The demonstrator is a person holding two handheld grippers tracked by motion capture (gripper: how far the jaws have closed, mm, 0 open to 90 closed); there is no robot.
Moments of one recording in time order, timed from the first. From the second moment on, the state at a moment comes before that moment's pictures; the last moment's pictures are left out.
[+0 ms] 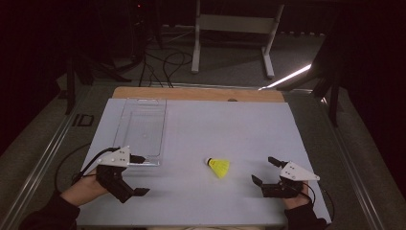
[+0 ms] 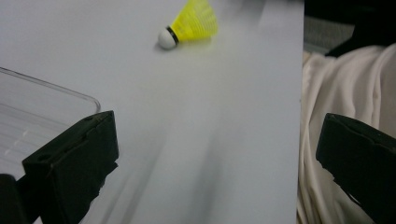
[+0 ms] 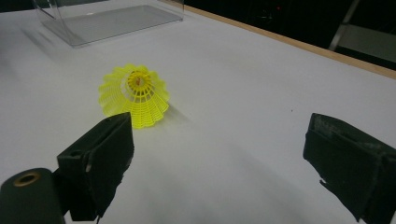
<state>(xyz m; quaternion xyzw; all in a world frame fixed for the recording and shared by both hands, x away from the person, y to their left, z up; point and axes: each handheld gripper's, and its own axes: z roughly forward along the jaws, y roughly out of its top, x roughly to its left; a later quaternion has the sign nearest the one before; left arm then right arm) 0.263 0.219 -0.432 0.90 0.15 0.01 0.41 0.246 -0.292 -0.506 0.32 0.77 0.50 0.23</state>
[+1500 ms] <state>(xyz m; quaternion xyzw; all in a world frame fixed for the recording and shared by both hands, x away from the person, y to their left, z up) 0.292 0.146 -0.442 0.98 0.06 -0.06 0.20 0.246 -0.290 -0.508 0.32 0.78 0.50 0.22</state>
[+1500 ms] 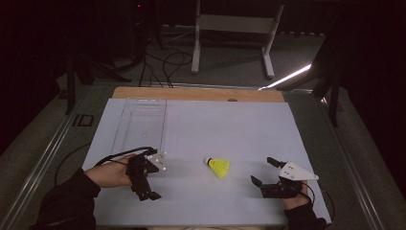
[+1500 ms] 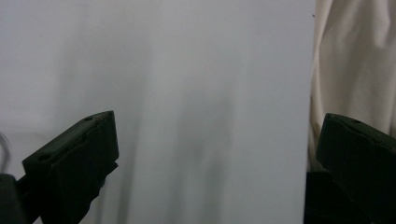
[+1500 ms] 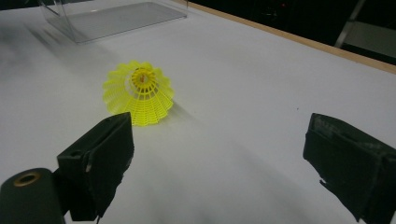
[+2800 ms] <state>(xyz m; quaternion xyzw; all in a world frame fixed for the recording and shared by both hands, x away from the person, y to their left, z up) 0.346 0.082 -0.426 0.93 0.00 -0.06 0.36 0.247 -0.291 -0.508 0.31 0.78 0.50 0.22</state>
